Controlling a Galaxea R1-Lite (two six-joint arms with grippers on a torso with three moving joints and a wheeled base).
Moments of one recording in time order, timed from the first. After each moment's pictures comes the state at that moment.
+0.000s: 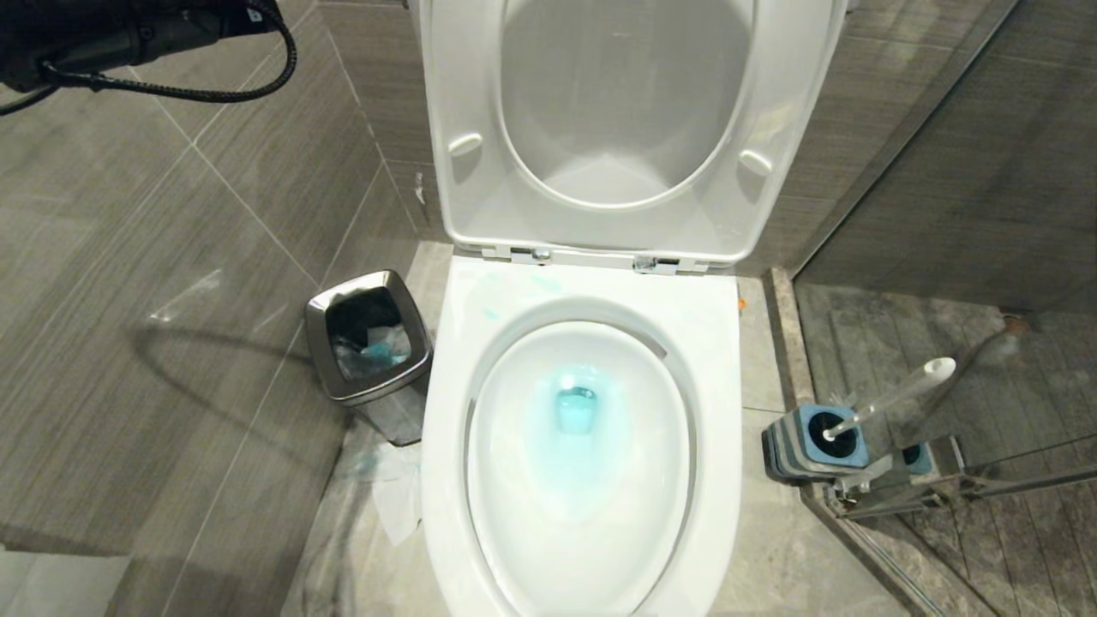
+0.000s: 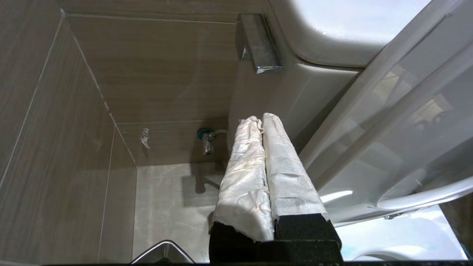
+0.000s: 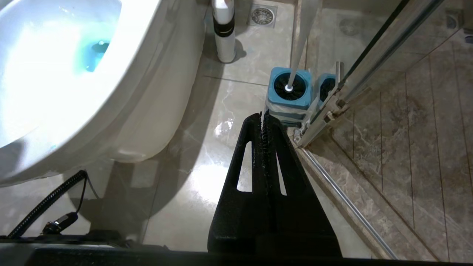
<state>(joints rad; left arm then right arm) -0.17 1.77 -1.96 -0.06 -0.21 -0.03 0.00 0.00 0.00 0.00 -0.01 0.04</state>
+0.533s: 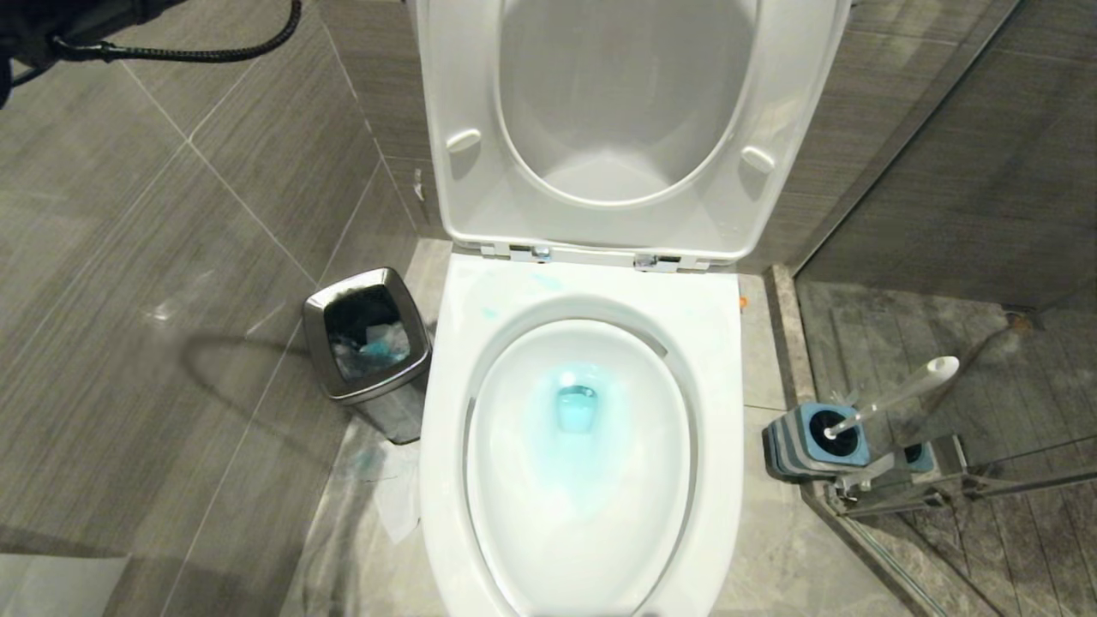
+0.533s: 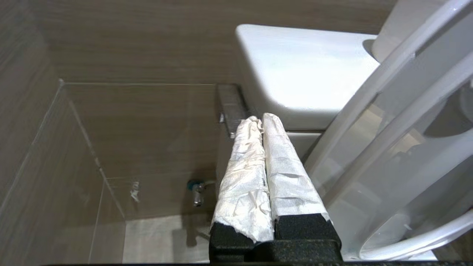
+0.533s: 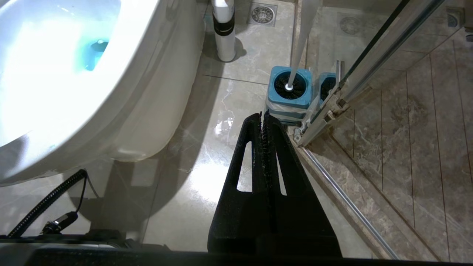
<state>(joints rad) -0.21 1.78 -1.96 -0.26 -0.20 -0.04 0.00 0.00 0.00 0.00 -0.01 0.04</state>
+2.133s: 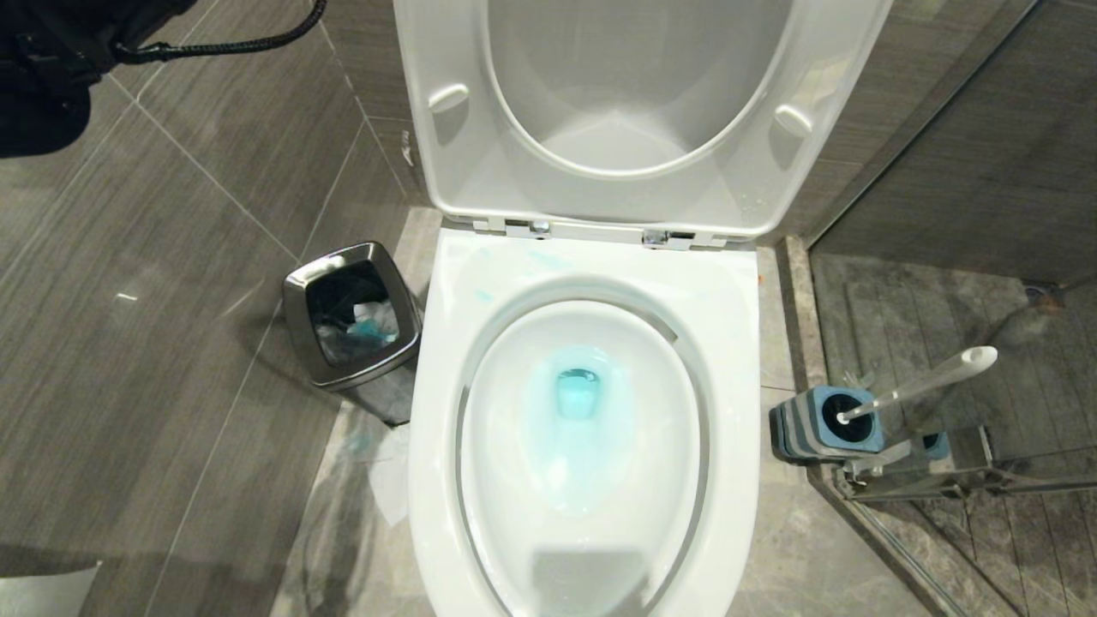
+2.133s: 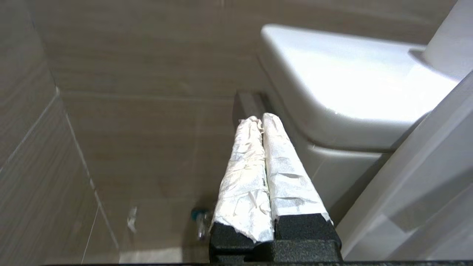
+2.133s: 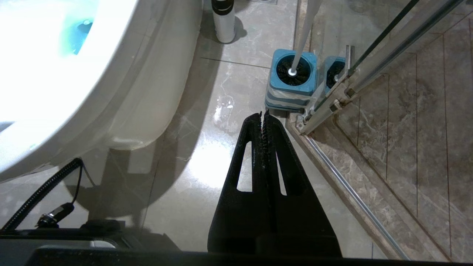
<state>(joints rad) -0.25 1.83 -1.96 -0.50 -0.15 -0.04 0.00 0.00 0.00 0.00 -0.01 0.04</state>
